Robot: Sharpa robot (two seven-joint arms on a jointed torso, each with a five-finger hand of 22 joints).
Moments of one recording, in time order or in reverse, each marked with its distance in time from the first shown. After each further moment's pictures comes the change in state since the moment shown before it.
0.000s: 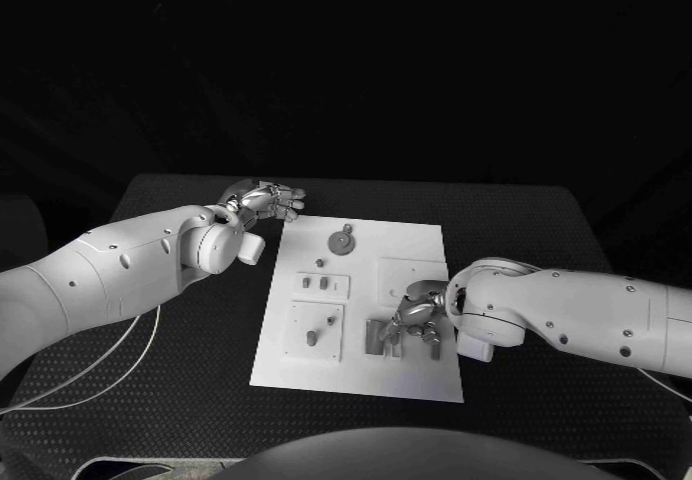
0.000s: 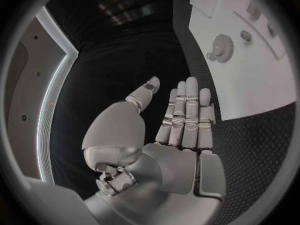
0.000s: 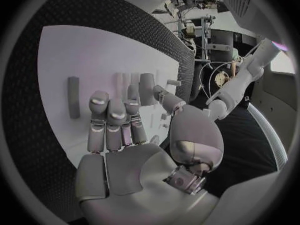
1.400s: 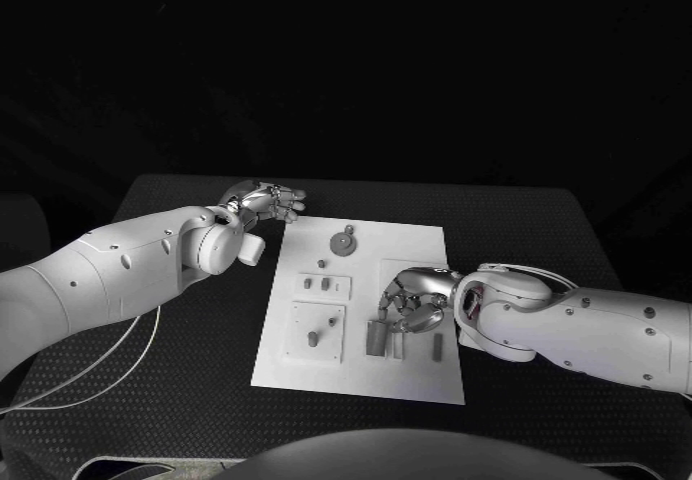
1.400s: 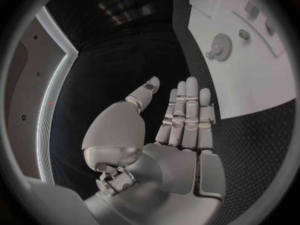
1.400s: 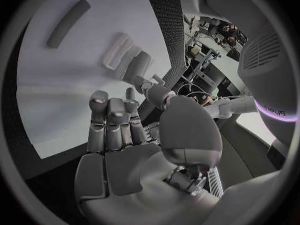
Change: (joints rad) left arm 0.000 -0.005 0.000 0.001 0.000 0.002 -0.001; left_hand -0.002 0.002 0.000 0.005 0.000 0.000 0.000 0.000 -0.001 0.000 0.000 0.000 -0.001 0.000 0.000 -0.004 0.003 0.000 0.000 0.000 0.000 0.001; right arm -0.034 -0.048 0.001 0.026 -0.501 -0.190 0.399; right_hand 0.326 0.016 0.056 -0.079 0.008 -0.082 0.019 -0.061 -0.039 -0.023 0.035 0.000 -0.004 -0.018 0.025 -0.016 -0.003 0.000 -0.012 0.002 -0.010 -0.022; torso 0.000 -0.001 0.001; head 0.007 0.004
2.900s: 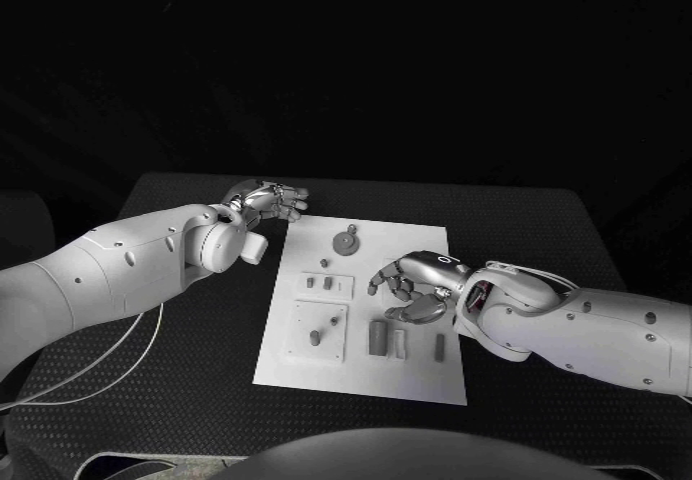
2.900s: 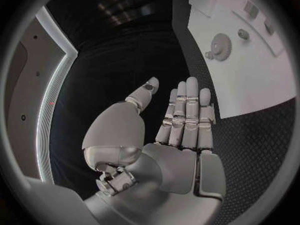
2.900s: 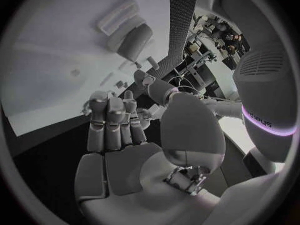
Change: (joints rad) left arm 0.000 -0.001 0.000 -0.003 0.000 0.003 -0.005; left_hand -0.011 0.000 -0.002 0.013 0.000 -0.011 0.004 0.000 -0.004 -0.004 0.004 -0.008 -0.003 0.000 0.000 -0.008 0.009 0.000 -0.004 0.004 -0.008 0.005; right arm -0.005 0.007 0.001 -0.025 -0.076 -0.228 0.183; right_hand 0.040 -0.080 0.004 -0.057 0.000 -0.098 -0.019 -0.023 -0.045 -0.025 -0.019 0.003 -0.013 -0.022 -0.015 -0.017 -0.008 0.000 -0.025 0.011 0.008 -0.001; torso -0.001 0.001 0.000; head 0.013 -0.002
